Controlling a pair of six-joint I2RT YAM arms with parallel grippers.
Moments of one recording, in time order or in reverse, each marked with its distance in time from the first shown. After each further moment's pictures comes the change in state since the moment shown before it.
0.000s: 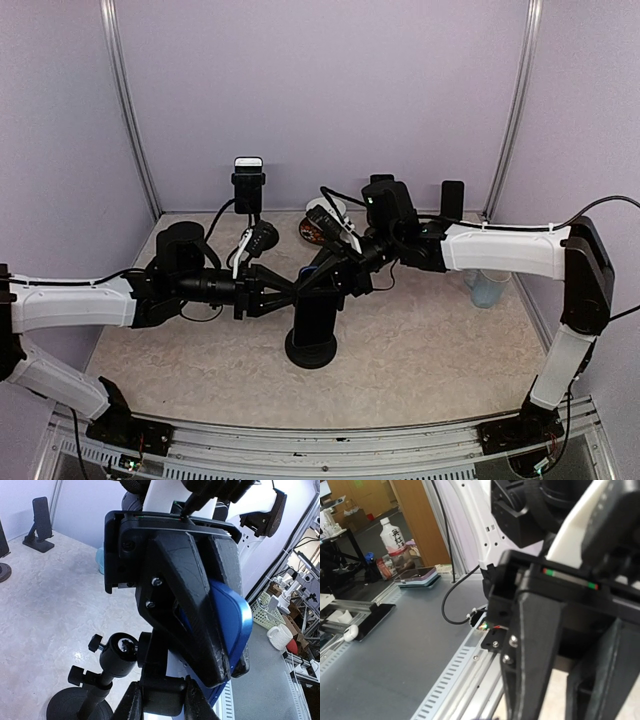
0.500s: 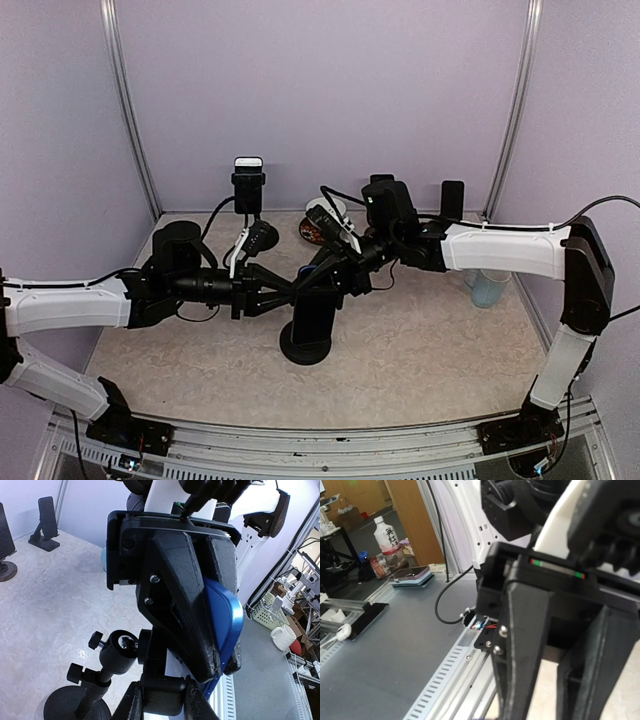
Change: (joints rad) left arm 0.000 -0.038 0.000 -0.050 -0.029 0.011; right arm 0.000 0.000 0.003 -0.008 0.019 -0.016
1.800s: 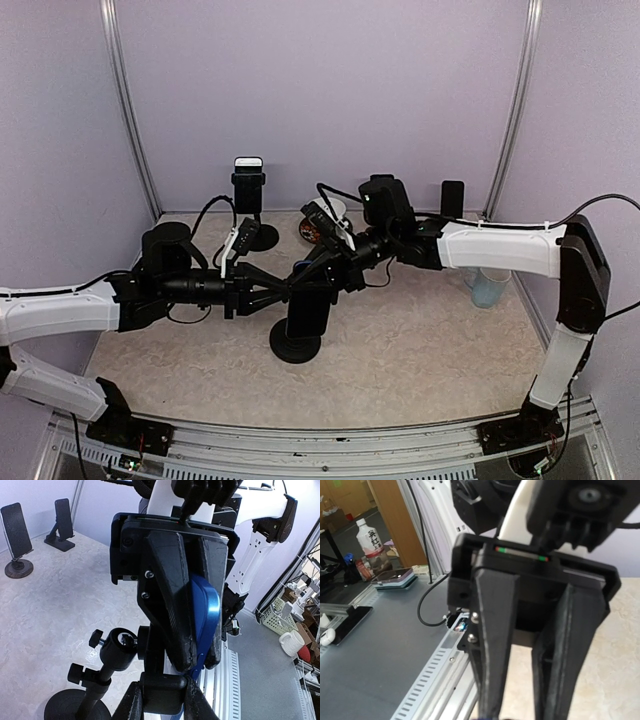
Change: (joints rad) left arm 0.011 -0.079 -0.027 -0.053 -0.063 0.004; right arm -0.001 0.023 0.029 0.003 0.057 0.013
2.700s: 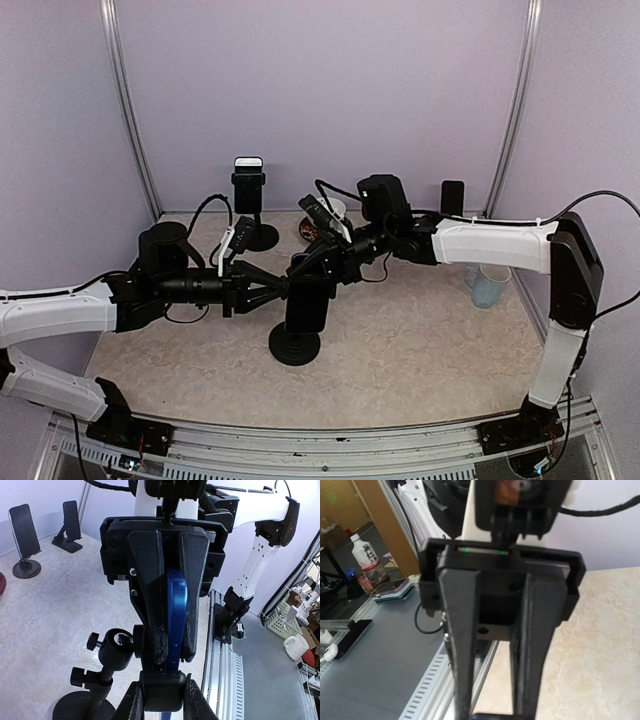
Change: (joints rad) left arm 0.010 -0.020 -0.007 -0.009 -0.029 0.000; right arm -0.027 0.048 0.042 0.001 0.005 0.089
